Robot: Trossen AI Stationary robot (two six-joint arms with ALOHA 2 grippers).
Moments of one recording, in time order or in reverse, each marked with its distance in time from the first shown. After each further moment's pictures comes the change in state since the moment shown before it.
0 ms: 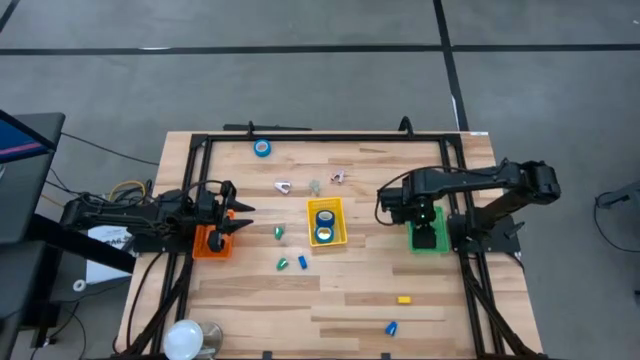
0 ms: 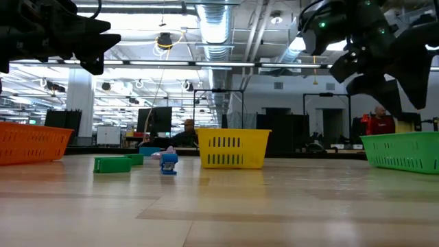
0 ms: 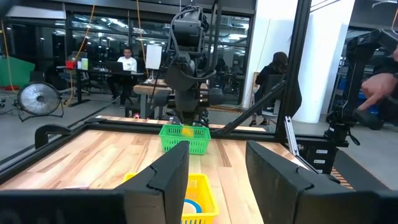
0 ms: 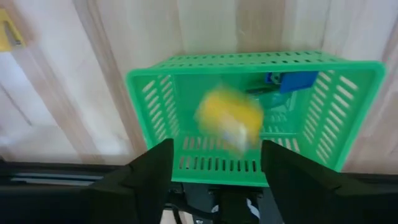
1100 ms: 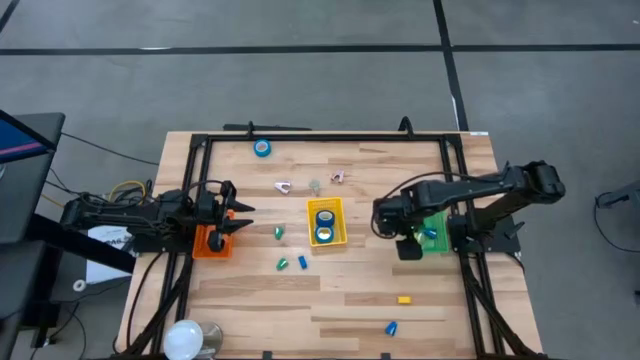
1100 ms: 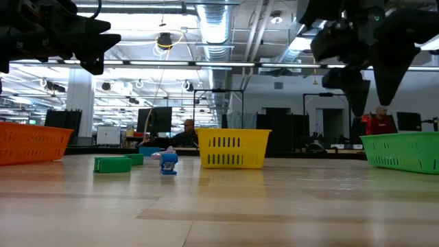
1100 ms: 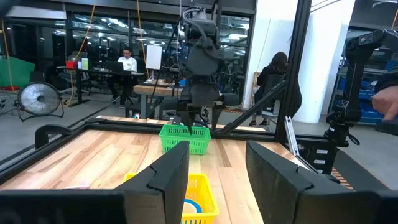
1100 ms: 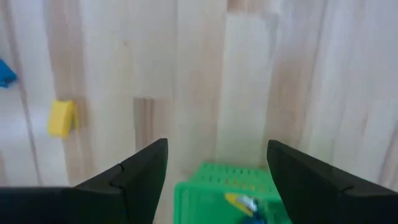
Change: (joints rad) left arm 0.000 0.000 0.000 0.000 0.000 0.000; right arm 0.145 -0.024 0.001 0.343 -0.003 0.033
